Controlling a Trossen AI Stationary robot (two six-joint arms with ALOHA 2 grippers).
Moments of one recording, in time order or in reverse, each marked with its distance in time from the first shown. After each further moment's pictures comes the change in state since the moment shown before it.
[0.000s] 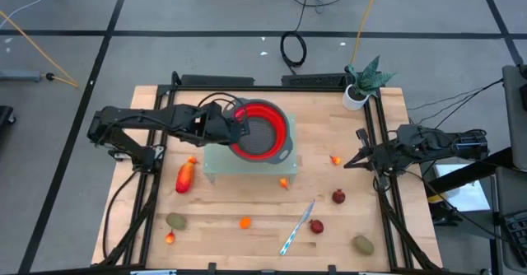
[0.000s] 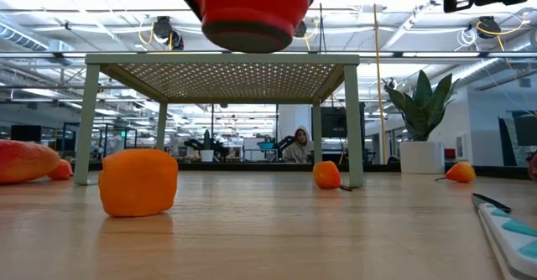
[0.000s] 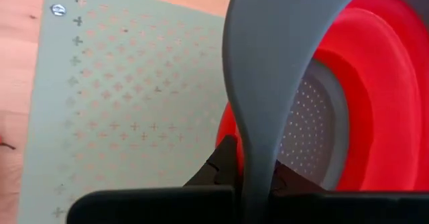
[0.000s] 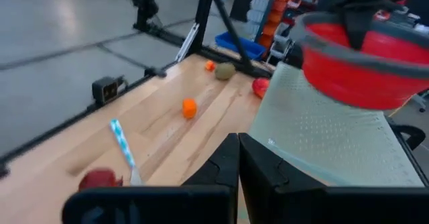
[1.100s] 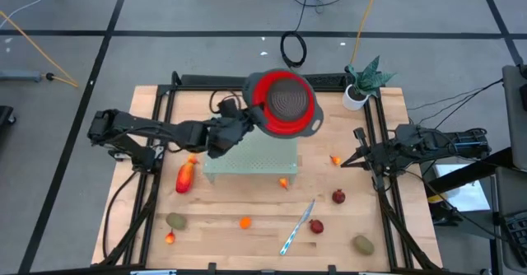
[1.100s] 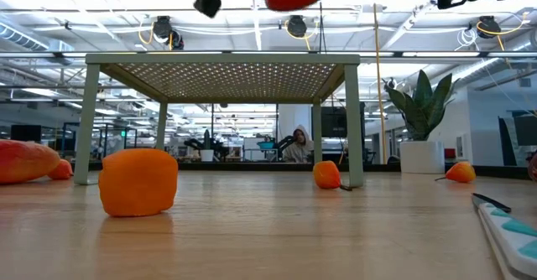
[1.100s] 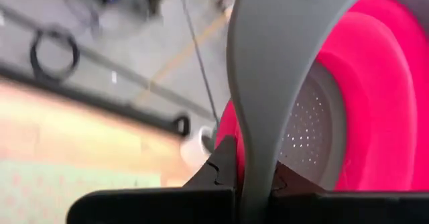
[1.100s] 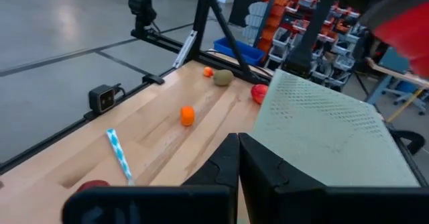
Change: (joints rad) left arm -0.020 0.002 -0.341 1.214 -0.479 0.504; right arm 0.000 0.047 0.004 0.066 -0.001 0.008
